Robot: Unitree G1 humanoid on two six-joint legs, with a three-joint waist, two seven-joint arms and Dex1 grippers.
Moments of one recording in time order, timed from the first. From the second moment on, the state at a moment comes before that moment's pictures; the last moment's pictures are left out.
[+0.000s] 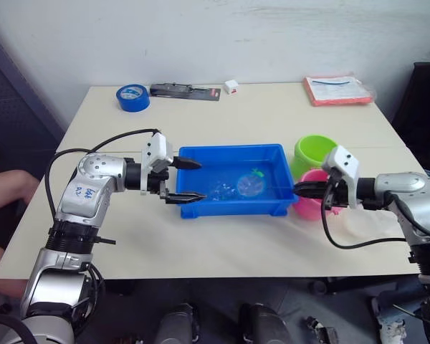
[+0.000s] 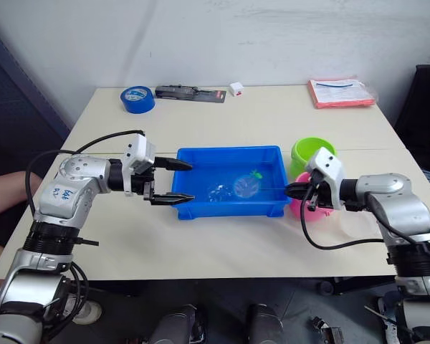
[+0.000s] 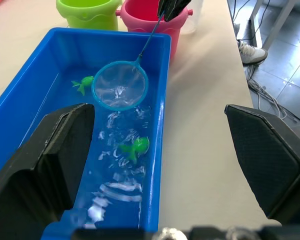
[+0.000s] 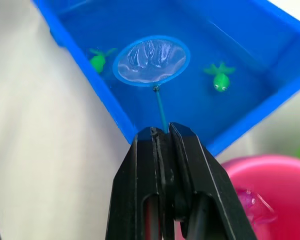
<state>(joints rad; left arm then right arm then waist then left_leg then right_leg) -0.69 0.60 -0.08 0.14 -0.32 0.37 -1.19 -0.49 -0.85 0.01 0.06 0.35 0.60 1.11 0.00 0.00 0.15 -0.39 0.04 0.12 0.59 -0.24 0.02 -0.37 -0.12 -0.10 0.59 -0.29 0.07</state>
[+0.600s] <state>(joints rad) -0.70 0.77 -0.09 0.37 -0.22 0.22 -1.32 -0.64 -0.68 0.33 0.05 -0.03 0.37 0.94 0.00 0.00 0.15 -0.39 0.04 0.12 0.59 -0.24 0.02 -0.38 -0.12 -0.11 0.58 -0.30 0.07</state>
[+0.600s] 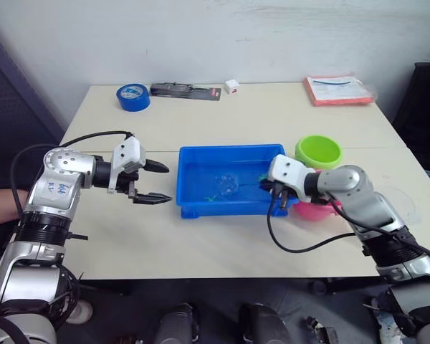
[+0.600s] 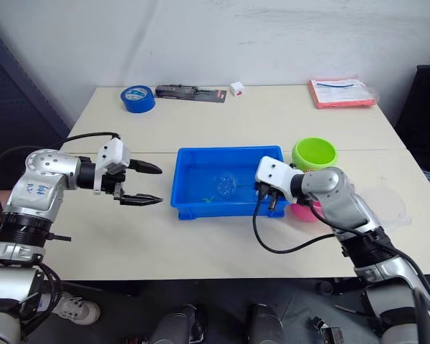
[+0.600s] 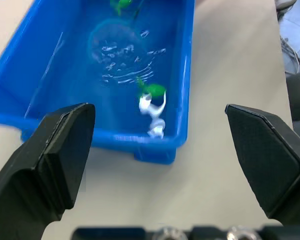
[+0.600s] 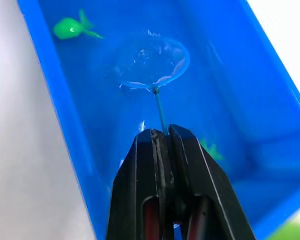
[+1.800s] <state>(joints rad) -0.84 0.51 0.02 0.28 -0.46 0.52 -1.19 -0.51 -0.68 -0.36 -0.40 0.50 1.19 0.74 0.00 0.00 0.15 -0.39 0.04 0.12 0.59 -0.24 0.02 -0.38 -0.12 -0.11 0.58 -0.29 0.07</state>
